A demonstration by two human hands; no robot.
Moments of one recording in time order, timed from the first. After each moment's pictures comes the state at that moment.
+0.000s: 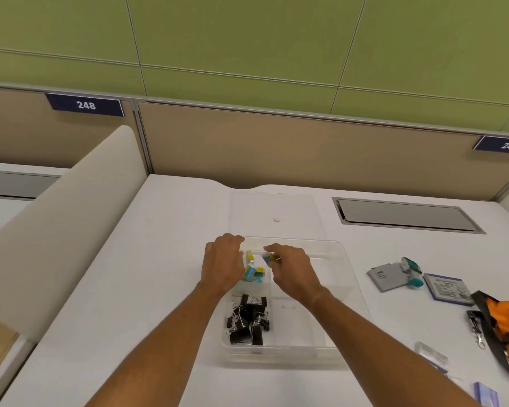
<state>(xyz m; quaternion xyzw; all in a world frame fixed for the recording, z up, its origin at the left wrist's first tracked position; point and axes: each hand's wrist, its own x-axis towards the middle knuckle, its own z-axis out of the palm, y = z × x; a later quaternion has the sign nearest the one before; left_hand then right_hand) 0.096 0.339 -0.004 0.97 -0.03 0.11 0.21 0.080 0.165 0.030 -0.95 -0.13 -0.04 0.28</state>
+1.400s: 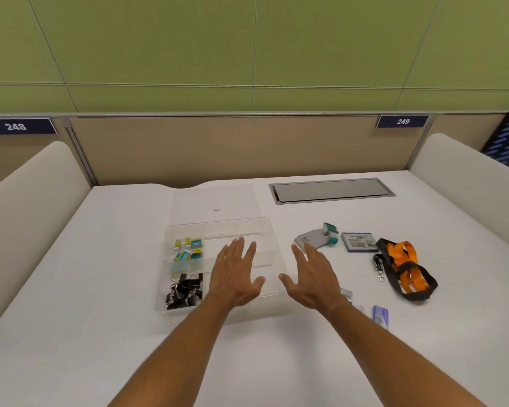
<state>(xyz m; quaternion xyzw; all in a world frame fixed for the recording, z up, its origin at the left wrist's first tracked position) -0.001 0.173 0.000 0.98 -0.17 0.05 0.11 -0.029 -0.023 0.010 -0.99 0.00 -0.03 0.11</state>
